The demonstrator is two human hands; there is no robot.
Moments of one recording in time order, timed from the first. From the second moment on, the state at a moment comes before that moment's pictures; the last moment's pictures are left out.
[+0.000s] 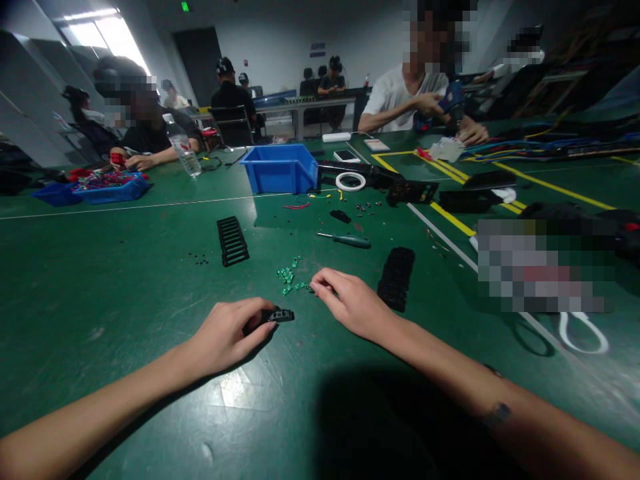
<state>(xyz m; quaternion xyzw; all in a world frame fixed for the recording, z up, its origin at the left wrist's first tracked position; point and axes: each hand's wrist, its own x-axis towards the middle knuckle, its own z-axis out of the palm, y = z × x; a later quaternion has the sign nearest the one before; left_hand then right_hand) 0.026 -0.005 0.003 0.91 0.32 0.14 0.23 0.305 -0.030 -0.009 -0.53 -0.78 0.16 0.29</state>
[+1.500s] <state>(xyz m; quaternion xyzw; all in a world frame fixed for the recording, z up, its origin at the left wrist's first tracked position) 0.026 -0.004 0.003 0.91 0.32 0.13 0.23 0.306 -0.030 -0.008 -0.51 -0.79 0.15 0.29</state>
